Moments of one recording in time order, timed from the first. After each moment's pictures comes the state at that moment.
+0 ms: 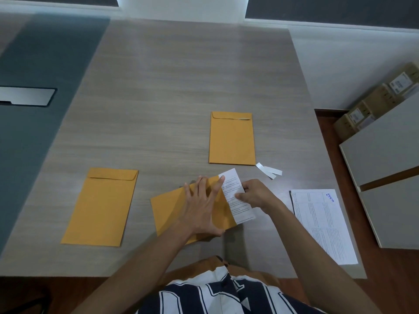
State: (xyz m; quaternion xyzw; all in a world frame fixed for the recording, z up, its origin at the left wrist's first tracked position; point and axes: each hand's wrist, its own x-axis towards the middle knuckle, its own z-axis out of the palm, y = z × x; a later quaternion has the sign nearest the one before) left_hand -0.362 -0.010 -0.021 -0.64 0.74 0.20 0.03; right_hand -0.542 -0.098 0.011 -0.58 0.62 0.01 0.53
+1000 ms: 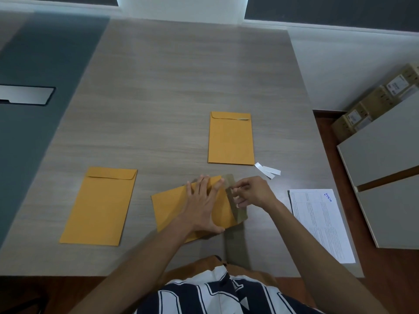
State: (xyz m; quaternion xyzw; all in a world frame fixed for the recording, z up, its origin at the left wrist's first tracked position) left_hand -0.362 -0.016 -0.031 -0.63 0.76 0.19 0.06; right_hand -0.545 -0.097 0.007 -0.54 0.62 -0.07 0.56
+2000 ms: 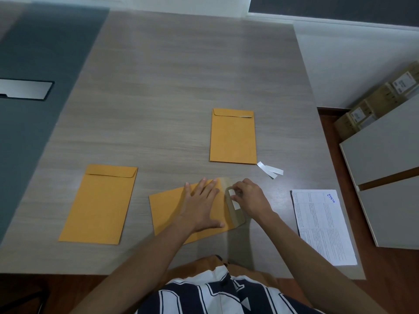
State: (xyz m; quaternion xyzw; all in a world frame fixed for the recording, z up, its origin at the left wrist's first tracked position) left_hand -0.360 -0.017 -0.053 -0.63 0.74 0.20 0.10; right_hand -0.544 -0.087 -0.050 -0.77 0.56 -0.05 0.31
